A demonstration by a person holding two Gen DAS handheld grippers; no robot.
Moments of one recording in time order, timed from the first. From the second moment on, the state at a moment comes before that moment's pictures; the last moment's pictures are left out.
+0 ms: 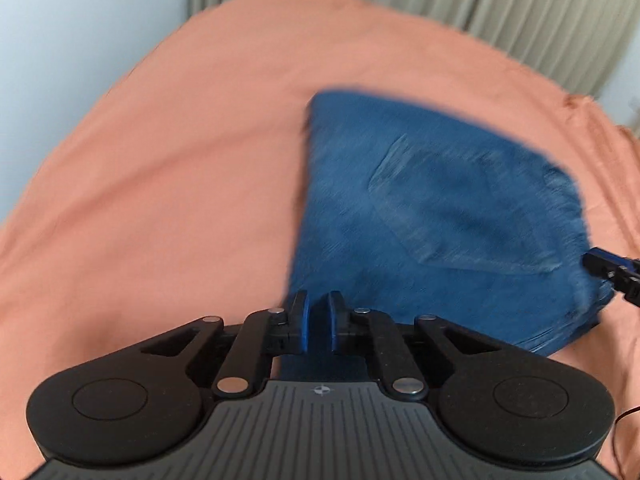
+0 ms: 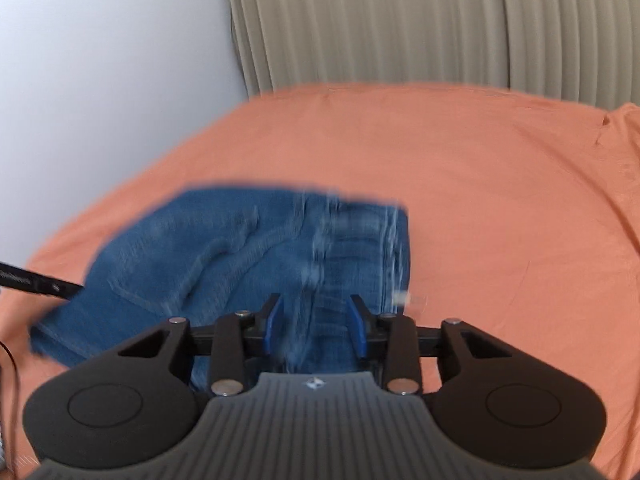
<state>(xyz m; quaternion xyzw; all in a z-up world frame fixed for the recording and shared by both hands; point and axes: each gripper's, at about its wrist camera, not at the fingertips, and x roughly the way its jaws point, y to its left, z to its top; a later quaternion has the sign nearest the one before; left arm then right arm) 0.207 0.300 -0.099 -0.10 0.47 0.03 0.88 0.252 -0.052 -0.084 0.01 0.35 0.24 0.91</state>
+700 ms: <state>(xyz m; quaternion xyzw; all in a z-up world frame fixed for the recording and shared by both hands) 0.111 0.215 0.058 -0.05 0.29 0.04 0.96 0.189 -0.057 0.026 0.00 0.29 0.25 0.92</state>
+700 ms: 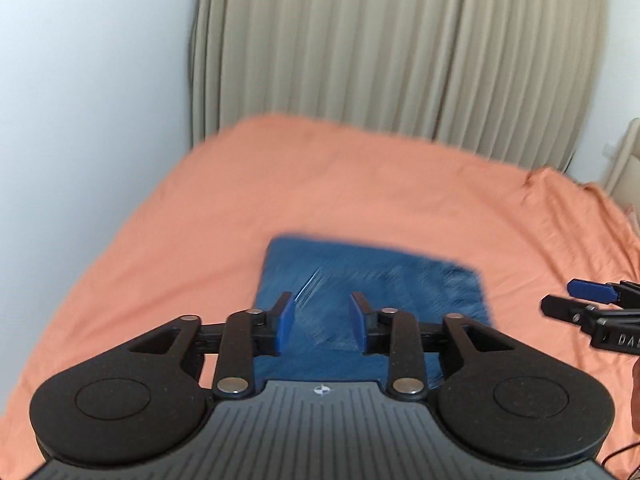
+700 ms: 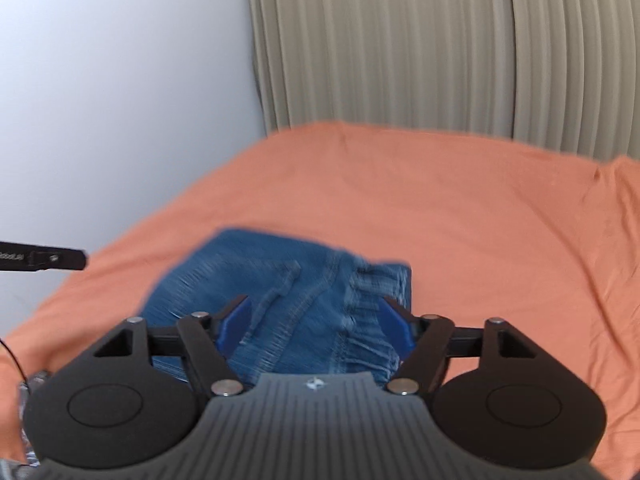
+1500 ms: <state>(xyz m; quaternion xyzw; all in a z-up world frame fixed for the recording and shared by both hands) -0.001 0.062 0.040 0.00 0.29 0.07 0.96 0.008 -0.130 0.041 0.05 0.23 0.17 0.96</state>
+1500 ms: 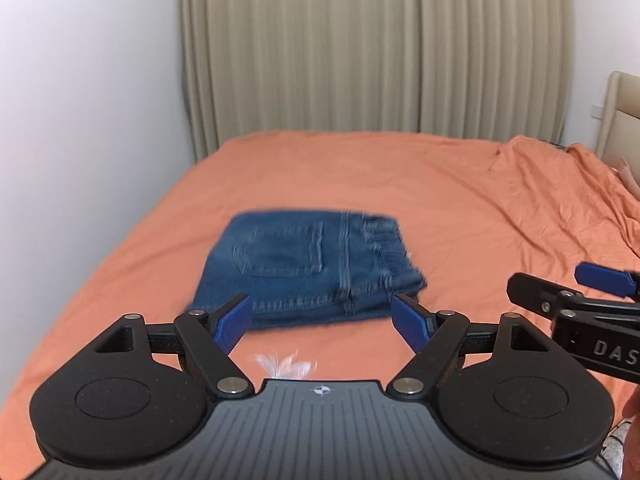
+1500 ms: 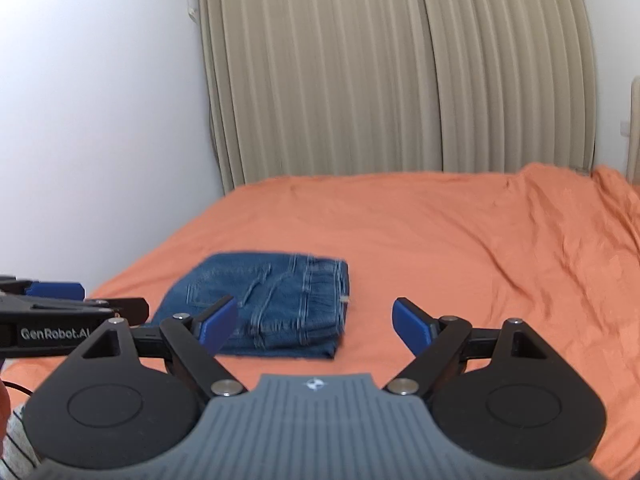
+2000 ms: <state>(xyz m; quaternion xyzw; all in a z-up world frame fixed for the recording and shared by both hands) -0.016 0.070 0.016 0.00 0.31 0.11 0.94 0.002 -0.102 0.011 0.03 0.26 0.19 0.95</state>
